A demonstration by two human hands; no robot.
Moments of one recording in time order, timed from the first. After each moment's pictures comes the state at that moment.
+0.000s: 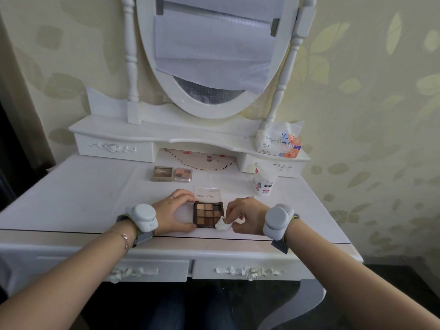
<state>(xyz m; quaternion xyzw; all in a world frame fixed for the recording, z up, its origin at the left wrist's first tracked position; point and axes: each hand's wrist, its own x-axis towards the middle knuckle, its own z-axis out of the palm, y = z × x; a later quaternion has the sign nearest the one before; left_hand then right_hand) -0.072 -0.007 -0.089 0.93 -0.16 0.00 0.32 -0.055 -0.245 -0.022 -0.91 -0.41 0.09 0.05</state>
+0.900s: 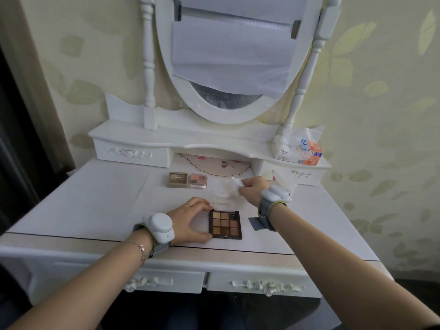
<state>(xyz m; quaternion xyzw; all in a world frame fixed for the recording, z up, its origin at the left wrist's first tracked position) -0.074 -0.004 -0.088 0.94 -0.14 -0.02 0.32 0.018 -0.200 -0.039 -0.93 -0.06 0.02 0.36</state>
